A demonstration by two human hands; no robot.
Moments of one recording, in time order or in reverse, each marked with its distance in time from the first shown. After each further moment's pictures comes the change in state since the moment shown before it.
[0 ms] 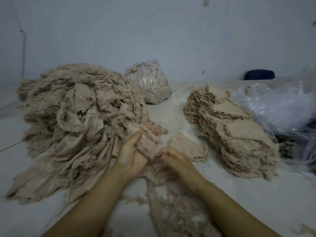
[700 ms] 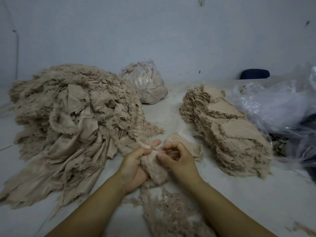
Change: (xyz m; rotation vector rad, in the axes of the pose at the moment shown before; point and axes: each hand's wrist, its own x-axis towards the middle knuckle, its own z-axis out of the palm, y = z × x) left_hand -0.011 -0.023 -0.008 0.071 -0.153 -0.241; right_hand 0.004 0.012 0.004 0.159 0.397 0.139
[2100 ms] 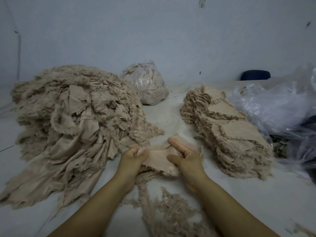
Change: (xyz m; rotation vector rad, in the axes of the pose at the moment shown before) left_hand 0.007 -0.001 -0.016 0.533 0.486 0.243; right_hand 0.008 0.000 -0.014 0.168 -0.045 0.139
